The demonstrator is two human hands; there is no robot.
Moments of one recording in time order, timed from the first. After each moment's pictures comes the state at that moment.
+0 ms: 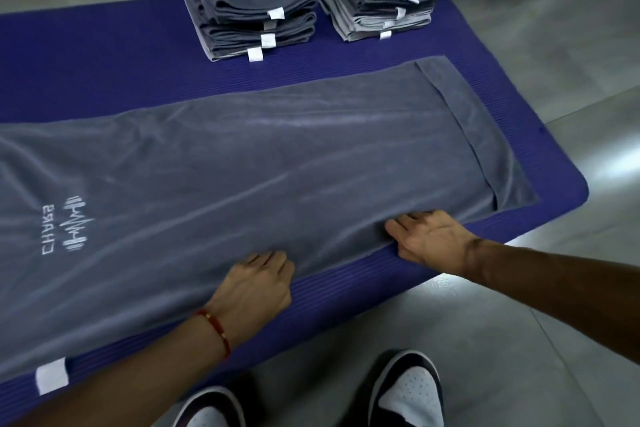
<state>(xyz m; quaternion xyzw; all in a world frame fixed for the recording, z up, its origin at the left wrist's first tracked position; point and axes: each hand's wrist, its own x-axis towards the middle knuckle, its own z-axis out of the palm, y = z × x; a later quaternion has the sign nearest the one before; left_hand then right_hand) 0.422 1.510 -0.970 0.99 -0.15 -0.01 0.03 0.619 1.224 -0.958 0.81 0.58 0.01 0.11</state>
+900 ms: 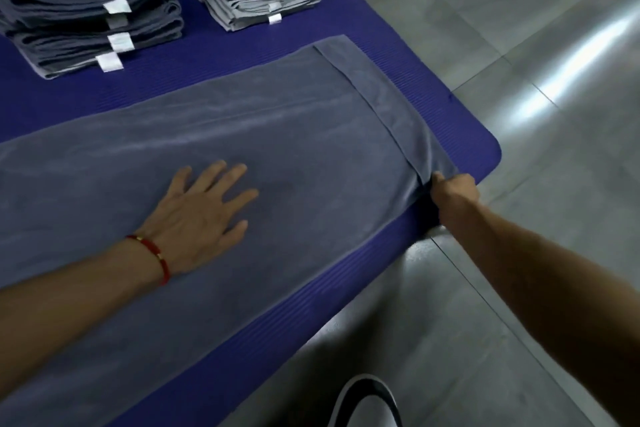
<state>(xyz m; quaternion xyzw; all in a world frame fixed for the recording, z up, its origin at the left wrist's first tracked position) 0.594 1.521 -0.985 0.98 -0.19 -0.09 -0.02 0.714 1.090 -0.995 0.86 -0.42 -0.07 -0.27</state>
